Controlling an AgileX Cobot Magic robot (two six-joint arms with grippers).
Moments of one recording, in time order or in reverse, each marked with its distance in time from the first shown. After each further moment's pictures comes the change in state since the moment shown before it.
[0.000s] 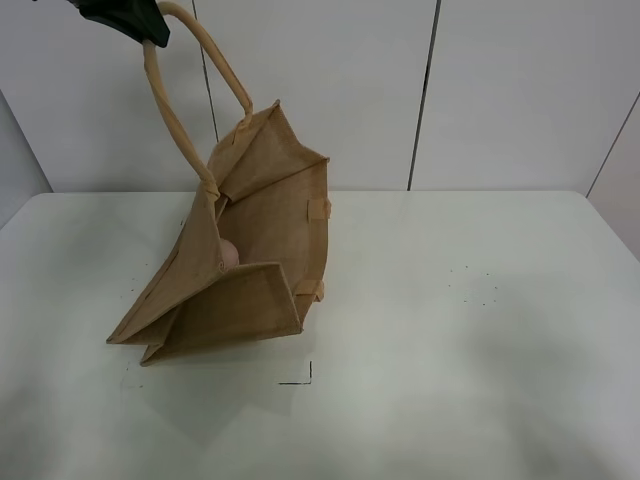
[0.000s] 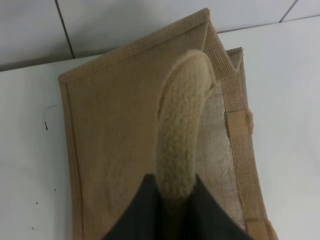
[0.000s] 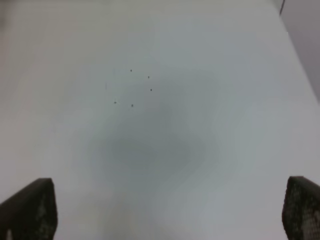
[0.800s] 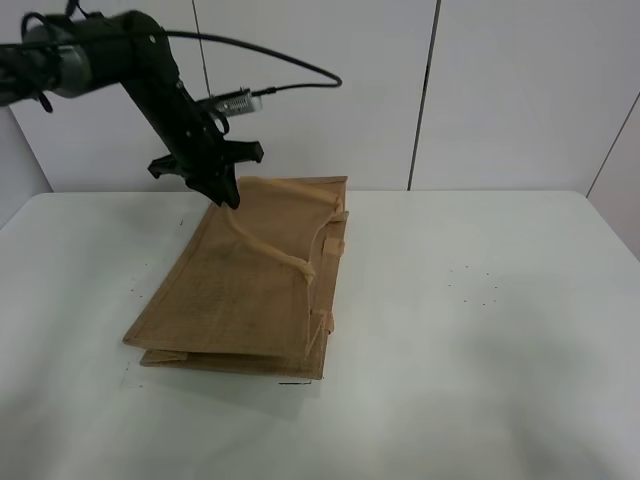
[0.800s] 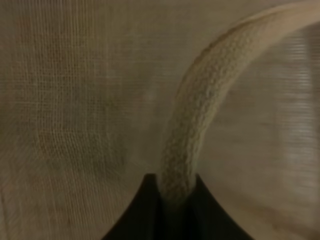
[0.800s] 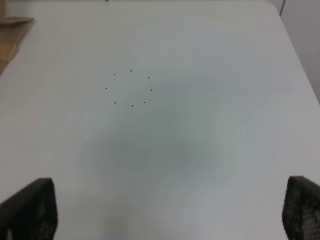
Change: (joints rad) left arm 0.000 0.402 0.164 -0.166 -0.075 0.037; right arm 0.000 0.000 0.000 0.000 0.000 0.000
